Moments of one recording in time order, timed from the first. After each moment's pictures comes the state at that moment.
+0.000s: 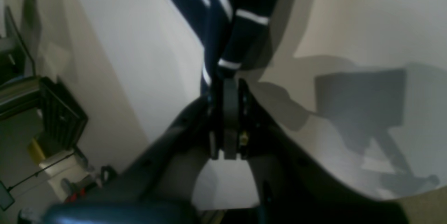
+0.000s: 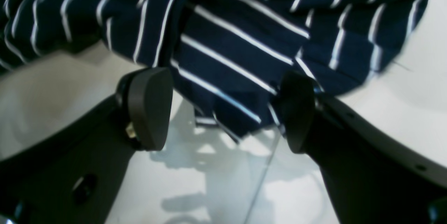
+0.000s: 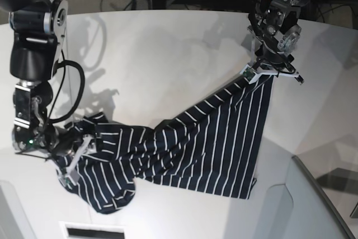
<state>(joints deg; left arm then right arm) 17.7 -18.7 7.5 94.4 31.6 -17.1 43.8 23.0 6.7 11.6 58.6 7.6 32.4 -49.4</state>
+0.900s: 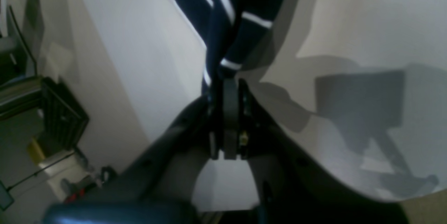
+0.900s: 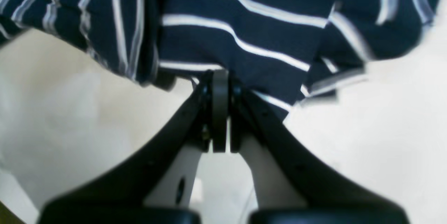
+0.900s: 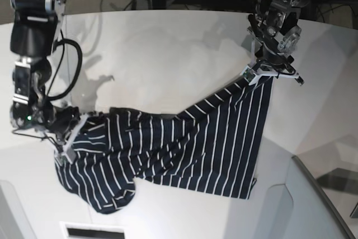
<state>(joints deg) 17.4 -18.5 7.3 94.4 31.5 -17.0 43.8 13.4 7.3 11.8 69.2 7.4 32.3 -51.4</state>
